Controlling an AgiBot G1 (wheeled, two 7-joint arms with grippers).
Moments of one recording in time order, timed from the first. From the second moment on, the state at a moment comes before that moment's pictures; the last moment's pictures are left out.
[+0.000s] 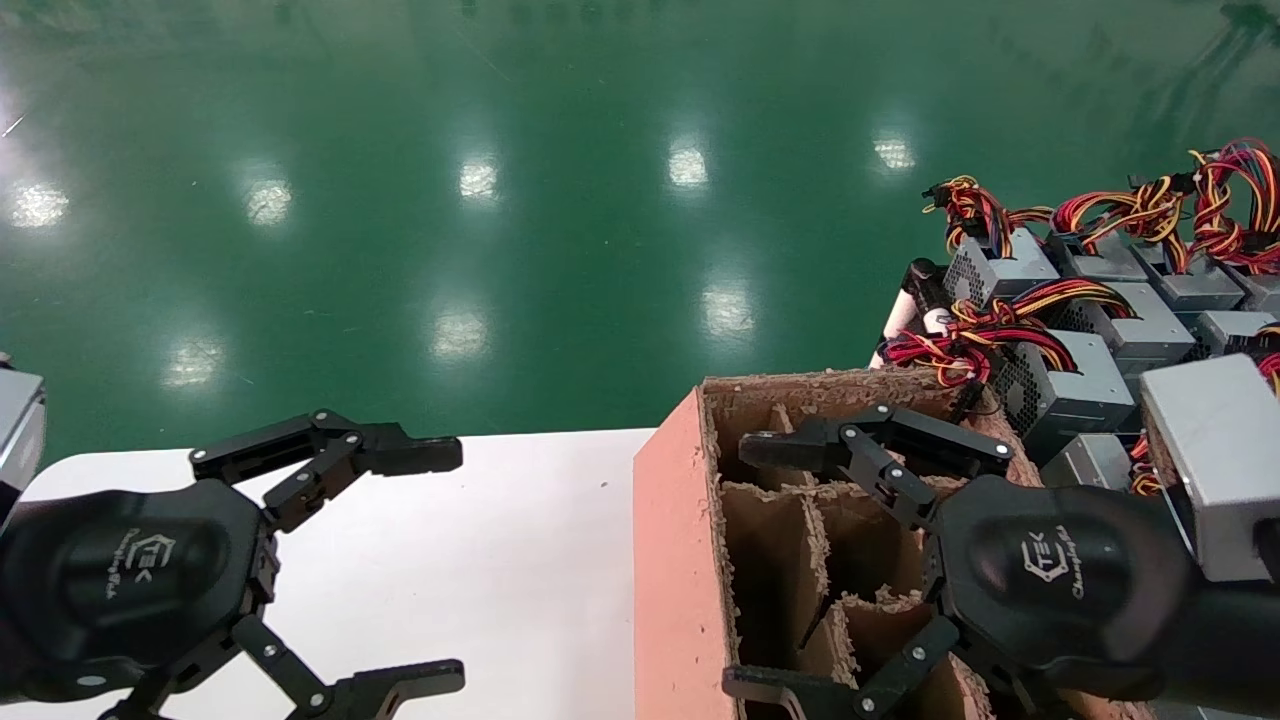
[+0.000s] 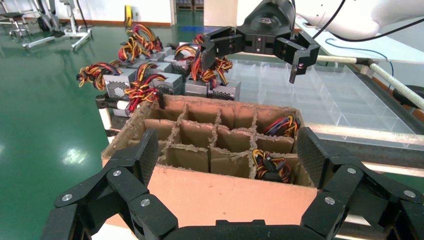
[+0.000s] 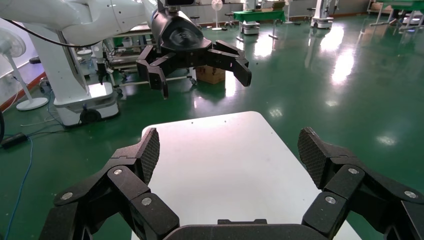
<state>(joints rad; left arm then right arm) -1.10 0.58 0.37 -1.27 0.67 1.46 -0.14 1.08 -0.61 -0.28 1.28 -0.73 -1.49 0.19</state>
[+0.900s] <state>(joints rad) -1.10 0.58 0.37 -1.27 0.67 1.46 -0.14 1.08 -0.61 -0.28 1.28 -0.73 -1.49 0.19</state>
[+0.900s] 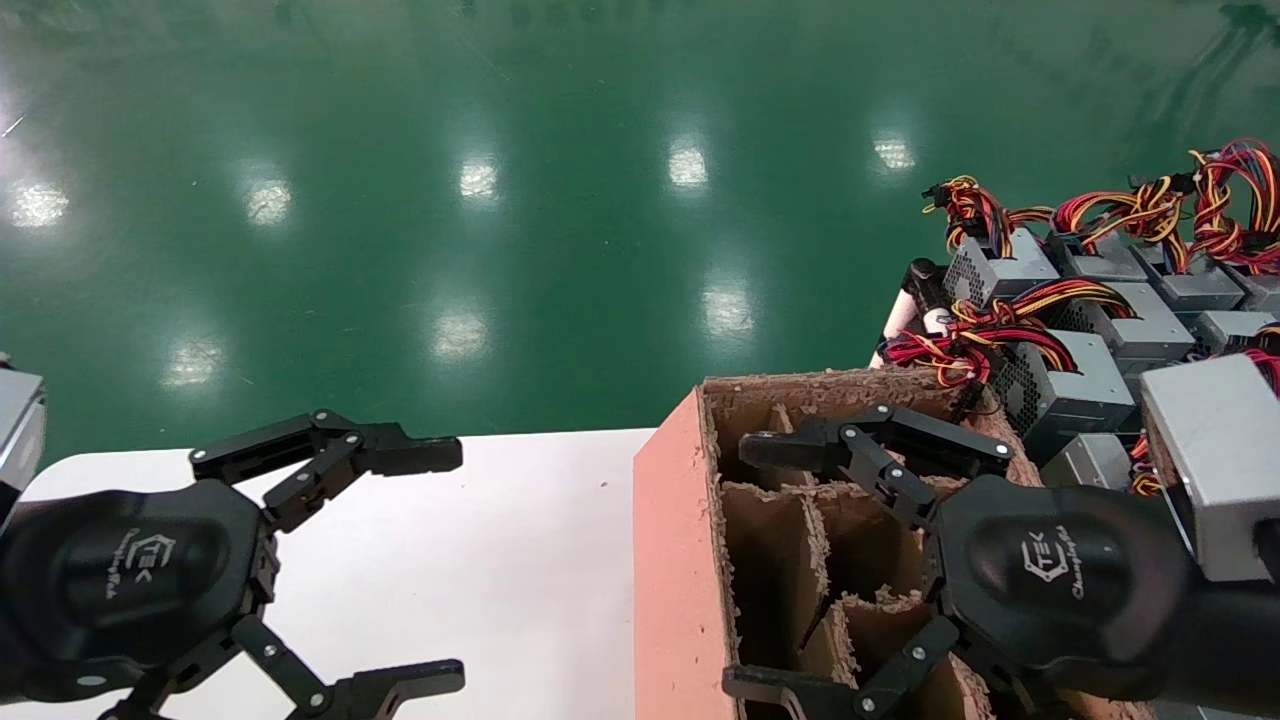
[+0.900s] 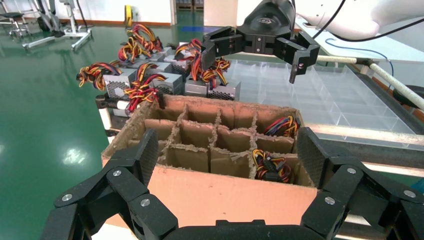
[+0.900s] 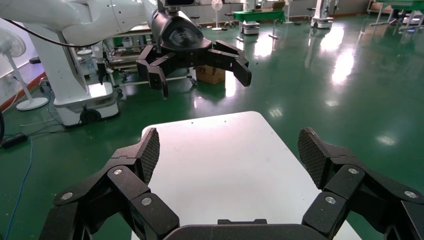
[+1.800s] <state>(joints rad) -1.10 0.58 0.37 -1.27 0.67 1.46 -0.14 1.08 -0.61 -0.28 1.28 -0.73 -1.49 0.19</state>
